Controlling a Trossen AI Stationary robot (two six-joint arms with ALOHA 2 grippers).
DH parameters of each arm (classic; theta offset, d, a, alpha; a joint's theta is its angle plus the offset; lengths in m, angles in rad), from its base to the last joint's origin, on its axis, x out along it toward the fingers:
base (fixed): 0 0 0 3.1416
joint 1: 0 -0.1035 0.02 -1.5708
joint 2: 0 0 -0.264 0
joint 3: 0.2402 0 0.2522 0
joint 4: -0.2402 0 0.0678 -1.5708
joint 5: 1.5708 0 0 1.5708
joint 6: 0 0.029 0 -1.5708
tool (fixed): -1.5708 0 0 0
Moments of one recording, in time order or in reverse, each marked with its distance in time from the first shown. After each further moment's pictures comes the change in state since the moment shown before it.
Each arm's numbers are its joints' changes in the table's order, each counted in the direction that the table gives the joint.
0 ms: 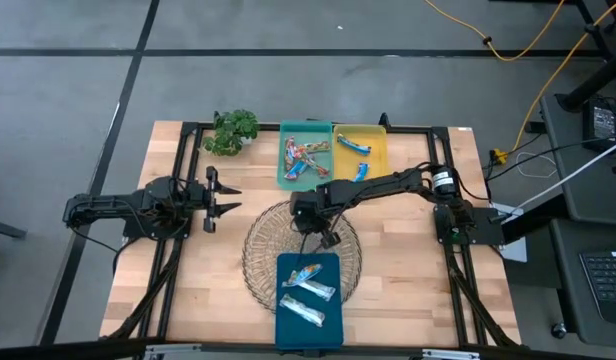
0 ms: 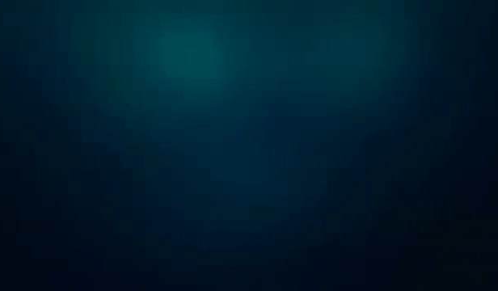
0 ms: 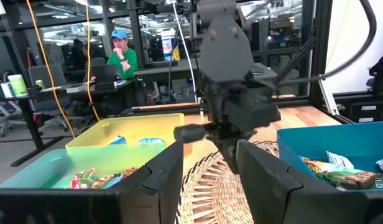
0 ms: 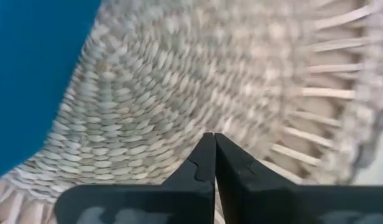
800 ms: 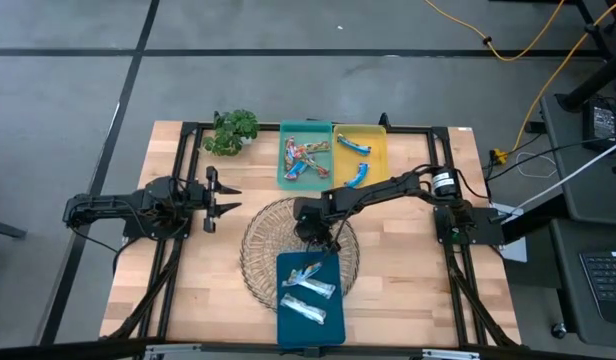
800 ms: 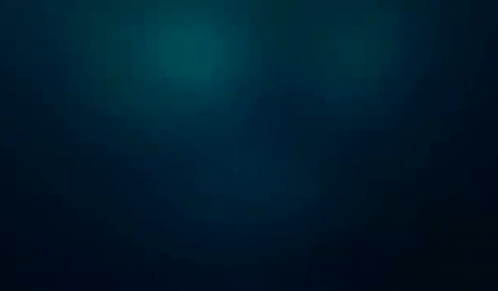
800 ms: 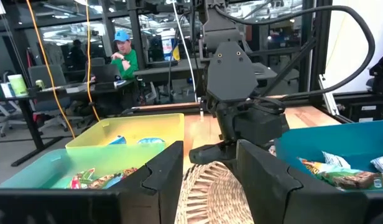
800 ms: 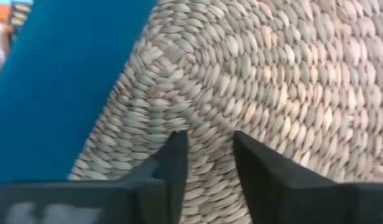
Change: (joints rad) left arm 0.000 0.000 0.000 0.000 0.000 0.000; right arm -0.020 0.002 -0.167 0.273 0.141 -0.003
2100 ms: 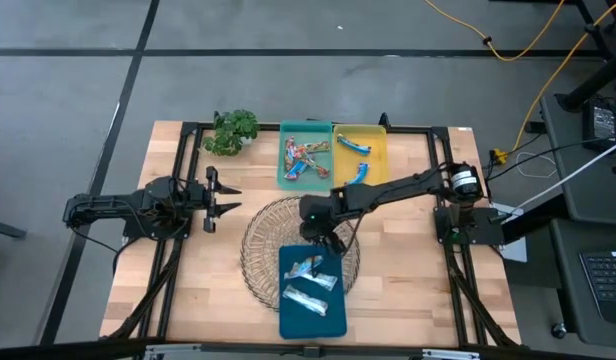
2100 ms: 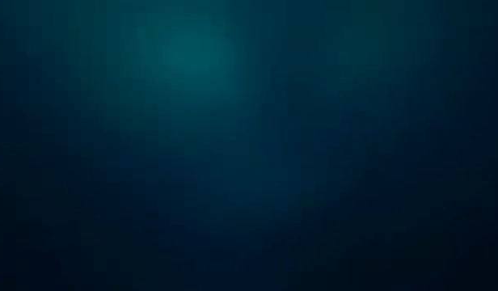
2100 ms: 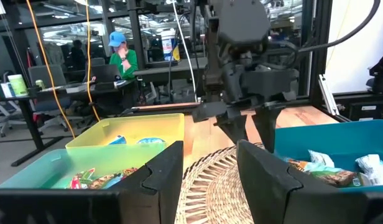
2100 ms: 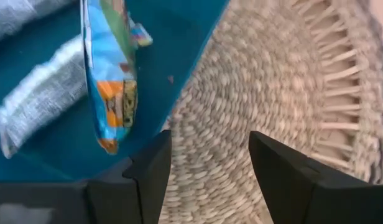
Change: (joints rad) left arm 0.000 0.000 0.000 0.000 0.000 0.000; right arm -0.036 0.158 0.002 -0.071 -0.074 0.027
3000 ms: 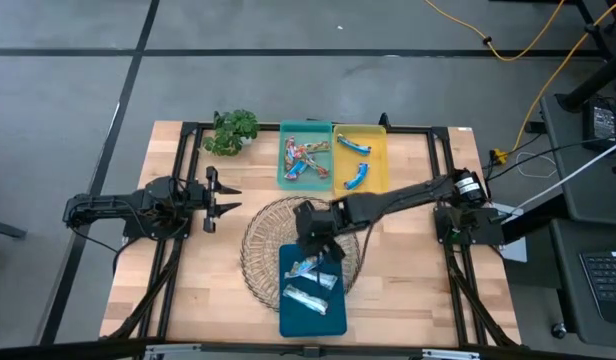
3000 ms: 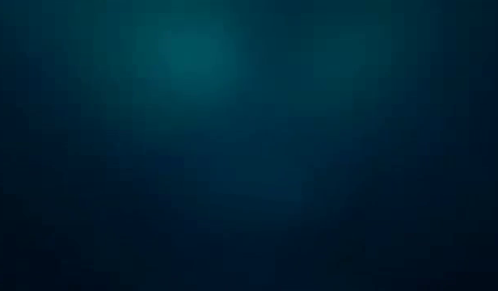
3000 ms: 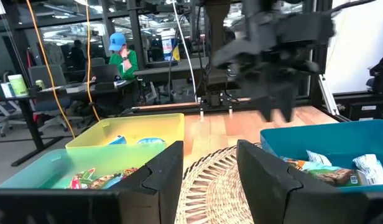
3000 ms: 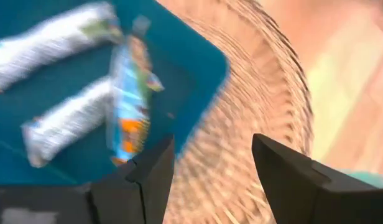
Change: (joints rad) left arm 0.000 0.000 0.000 0.000 0.000 0.000; right arm -0.121 0.002 0.242 -0.200 -0.204 -0.080
